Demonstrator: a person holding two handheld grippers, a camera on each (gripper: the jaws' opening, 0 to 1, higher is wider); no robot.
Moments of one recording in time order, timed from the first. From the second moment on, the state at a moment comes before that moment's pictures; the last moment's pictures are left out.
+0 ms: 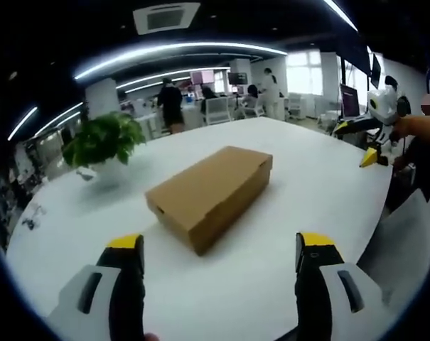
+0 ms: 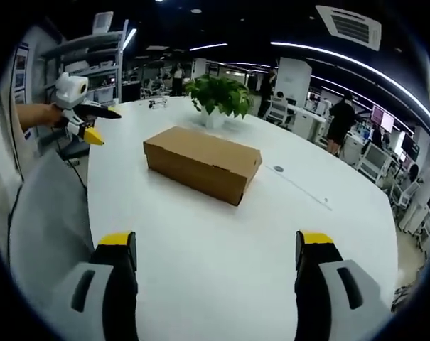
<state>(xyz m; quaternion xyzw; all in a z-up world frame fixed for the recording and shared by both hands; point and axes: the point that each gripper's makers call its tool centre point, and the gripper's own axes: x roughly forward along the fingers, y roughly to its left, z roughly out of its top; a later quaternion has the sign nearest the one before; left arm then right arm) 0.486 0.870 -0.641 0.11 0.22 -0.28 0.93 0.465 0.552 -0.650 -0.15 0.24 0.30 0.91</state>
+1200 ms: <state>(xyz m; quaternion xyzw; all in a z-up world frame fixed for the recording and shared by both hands) 0.538 0.882 -0.670 0.10 0.26 -0.24 0.93 0.549 0.588 -0.666 -0.16 0.20 0.36 0.90</state>
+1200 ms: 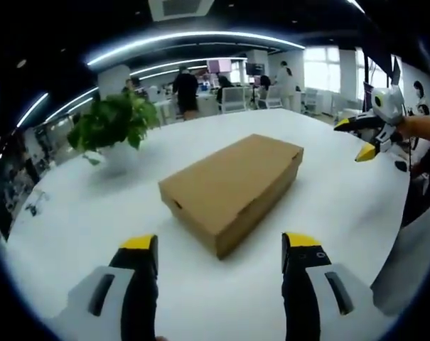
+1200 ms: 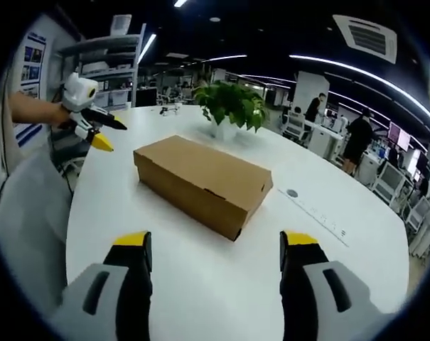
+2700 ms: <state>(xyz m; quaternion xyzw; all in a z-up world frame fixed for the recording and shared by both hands) 0.590 0.861 -0.714 0.08 0.28 -0.20 0.93 0.646 0.632 -0.706 -0.15 0.23 0.37 0.89</state>
